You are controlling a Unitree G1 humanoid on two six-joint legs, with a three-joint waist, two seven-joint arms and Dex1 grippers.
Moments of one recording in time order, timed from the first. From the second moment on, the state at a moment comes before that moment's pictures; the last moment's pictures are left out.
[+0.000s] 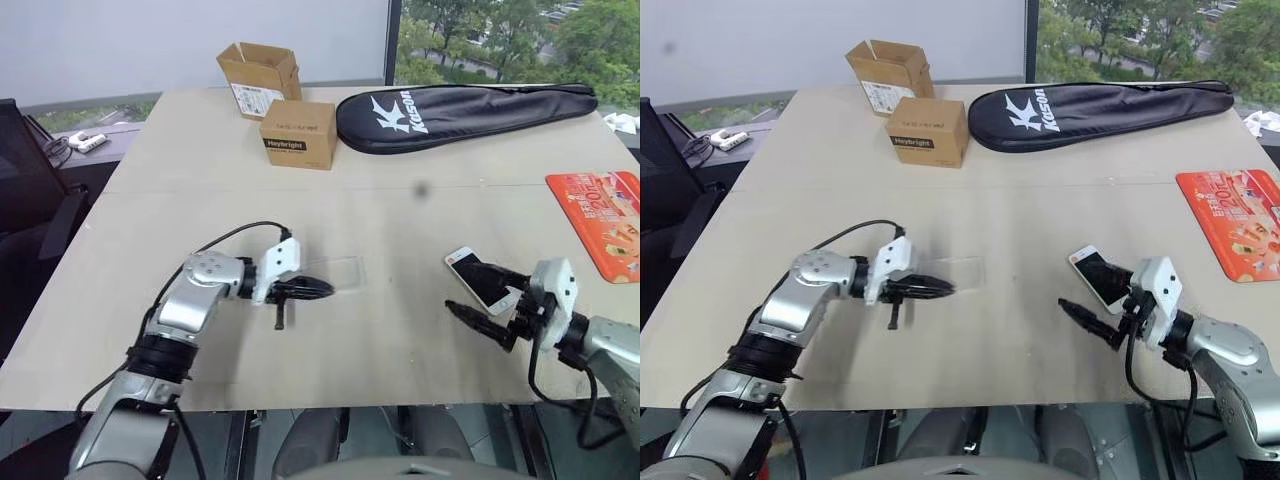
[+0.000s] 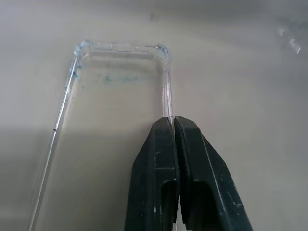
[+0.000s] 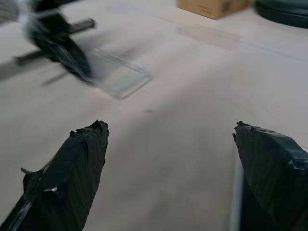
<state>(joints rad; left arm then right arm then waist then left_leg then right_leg) -0.44 0.60 -0.21 0.17 -0.20 0.16 -1.31 0.15 -0.66 -0.17 -0.40 0.53 0.34 0.82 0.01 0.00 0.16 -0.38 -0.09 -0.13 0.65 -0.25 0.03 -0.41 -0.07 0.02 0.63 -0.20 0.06</state>
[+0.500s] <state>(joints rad) -0.60 0.35 -0.38 0.35 -0.09 0.05 -1.28 0.08 -0.68 -0.17 -0.42 0.37 0.56 0.56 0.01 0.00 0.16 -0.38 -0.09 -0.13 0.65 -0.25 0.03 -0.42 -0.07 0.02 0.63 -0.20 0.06</state>
